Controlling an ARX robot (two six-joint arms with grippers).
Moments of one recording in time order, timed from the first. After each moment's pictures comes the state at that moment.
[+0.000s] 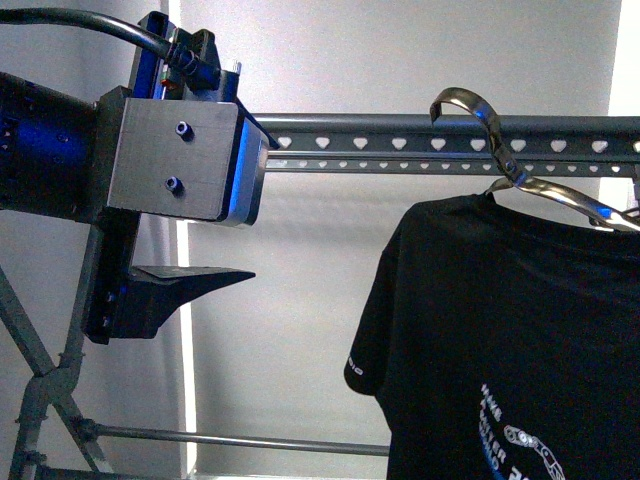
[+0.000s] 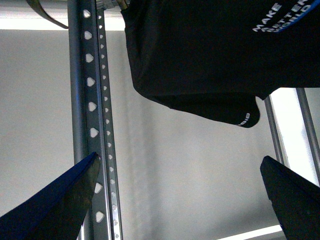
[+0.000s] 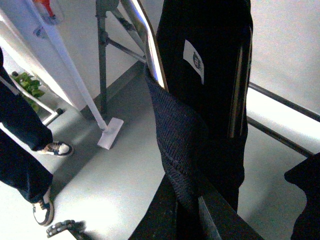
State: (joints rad) left arm -0.19 1.45 1.09 0.19 0.55 1.73; right arm -0.29 1.41 1.18 -0.46 -0.83 -0.49
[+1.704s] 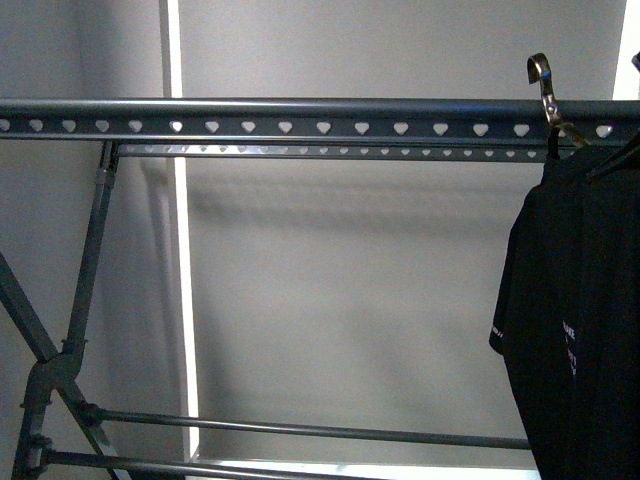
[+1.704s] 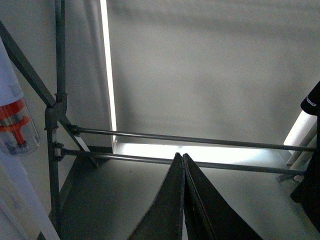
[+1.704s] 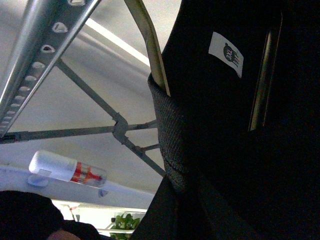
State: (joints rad) left arm 0.00 0.94 0.42 0.52 0.00 -0.01; right arm -0.18 1.76 1.62 -0.23 -0.59 0.63
